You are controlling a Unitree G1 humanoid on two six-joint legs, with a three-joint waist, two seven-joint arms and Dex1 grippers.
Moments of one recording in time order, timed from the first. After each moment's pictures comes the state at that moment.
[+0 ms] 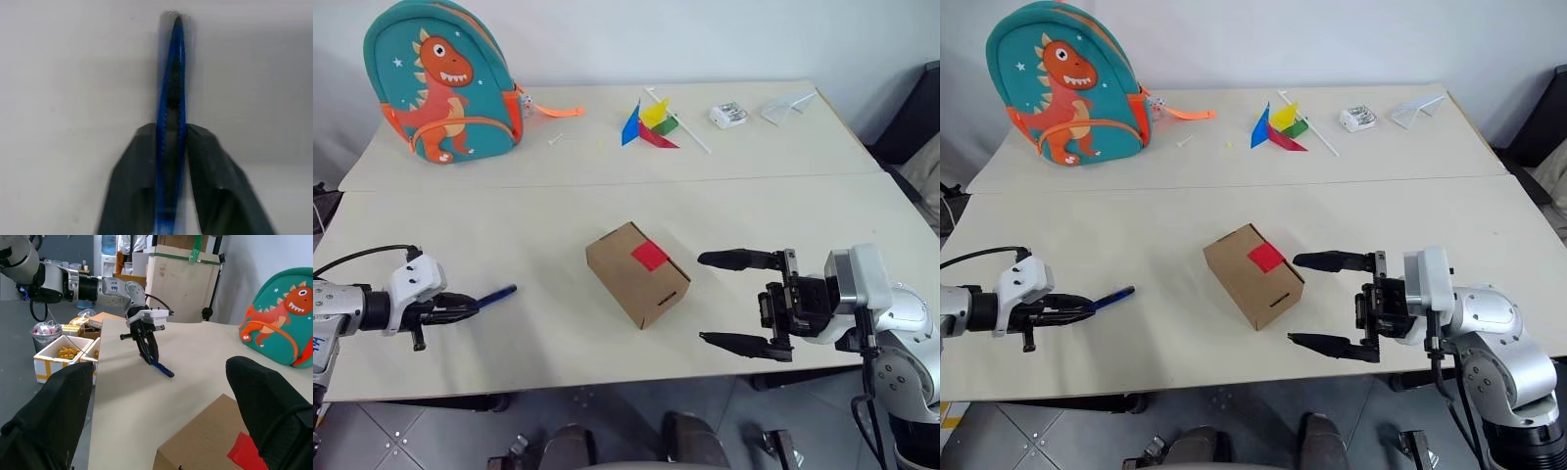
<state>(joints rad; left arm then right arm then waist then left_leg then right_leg) -0.18 1.04 0.17 0.27 -0.22 0.14 -1.20 -0.17 -0.67 -0.16 -0.50 0.79 0.26 1.21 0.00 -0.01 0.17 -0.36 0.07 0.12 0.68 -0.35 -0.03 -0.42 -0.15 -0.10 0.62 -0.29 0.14</state>
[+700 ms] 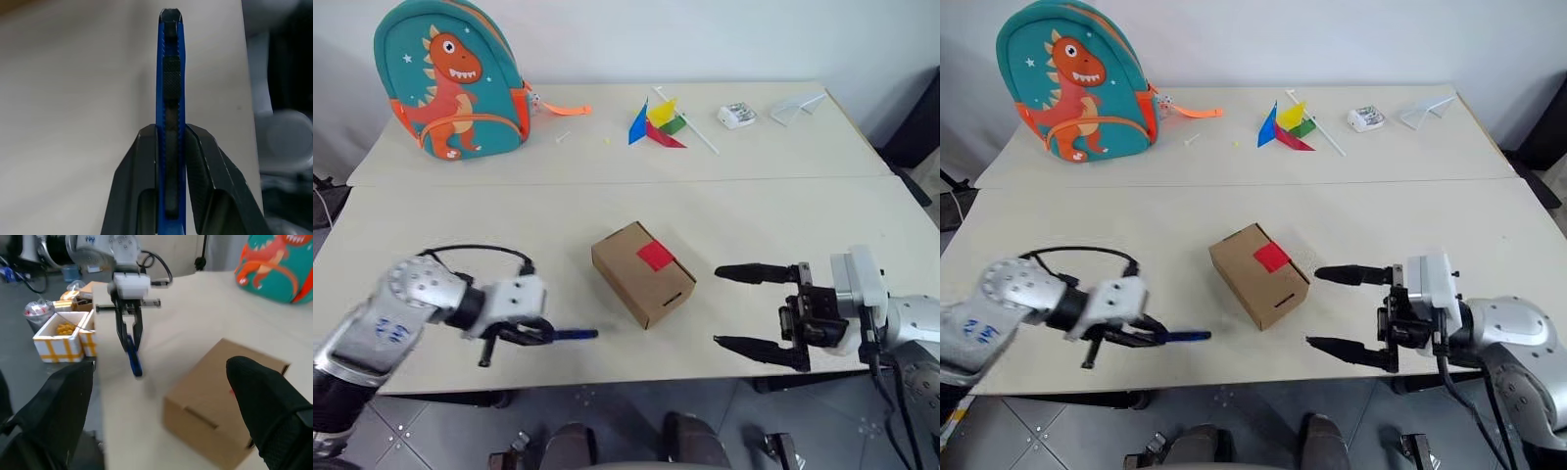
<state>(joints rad) -0.36 0.99 -0.27 -0.45 -0.19 0.62 -1.24 0.03 -0.83 -0.30 -0.62 0.88 0.45 1.11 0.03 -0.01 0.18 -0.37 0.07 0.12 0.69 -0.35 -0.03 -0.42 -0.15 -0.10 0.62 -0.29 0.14</state>
